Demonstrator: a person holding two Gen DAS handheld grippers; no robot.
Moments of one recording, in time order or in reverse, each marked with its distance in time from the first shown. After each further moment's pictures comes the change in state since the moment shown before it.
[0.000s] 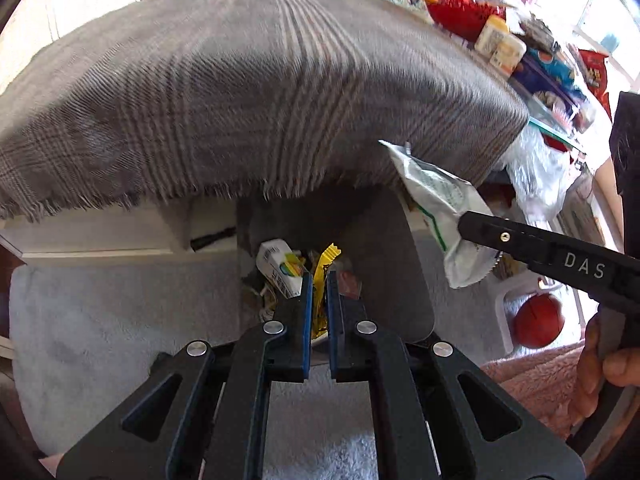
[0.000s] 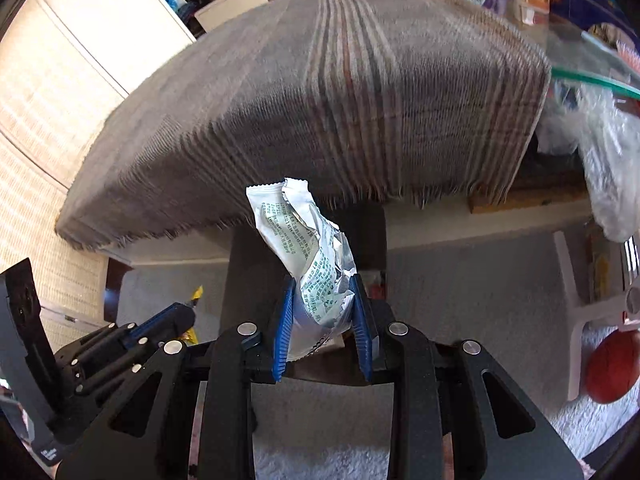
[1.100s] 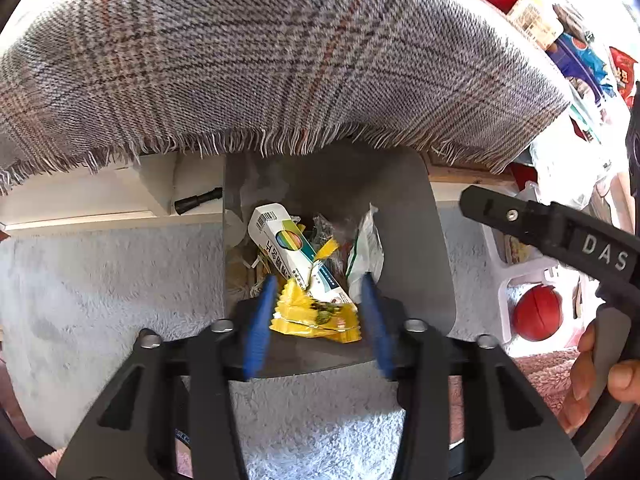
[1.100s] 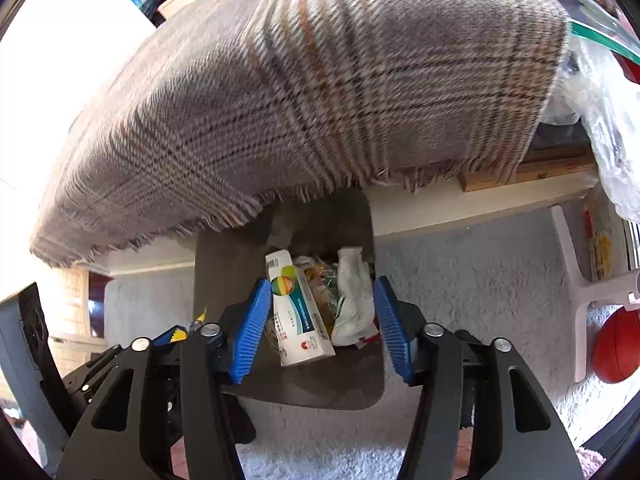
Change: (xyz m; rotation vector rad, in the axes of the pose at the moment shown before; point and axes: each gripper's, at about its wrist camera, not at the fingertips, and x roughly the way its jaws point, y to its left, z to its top) left arm 0.048 0.016 0.009 -0.067 0.144 -0.023; right arm 0.032 -0.013 0.006 0.089 0.039 -0.060
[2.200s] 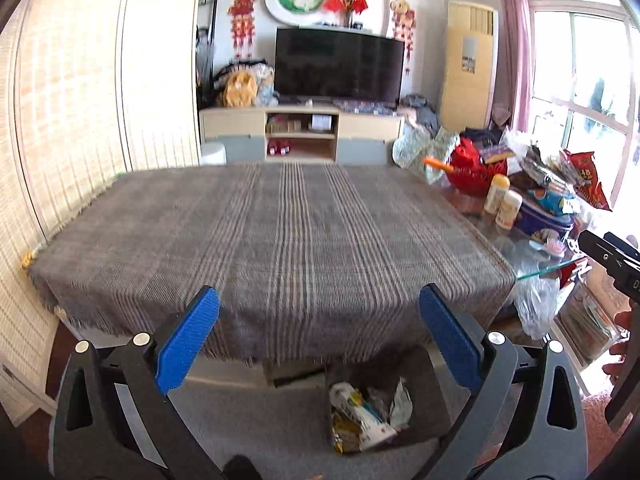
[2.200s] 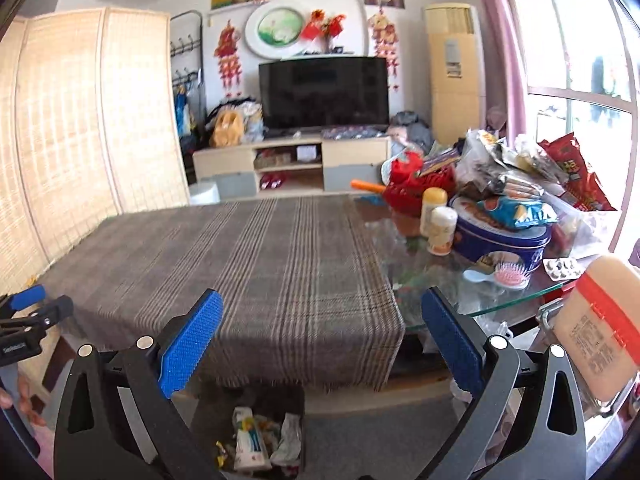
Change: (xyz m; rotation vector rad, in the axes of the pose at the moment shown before) left arm -0.246 0.008 0.010 0.072 -0.700 0.169; right arm -0.232 0.020 -0.004 -0.224 -0.754 -0.131
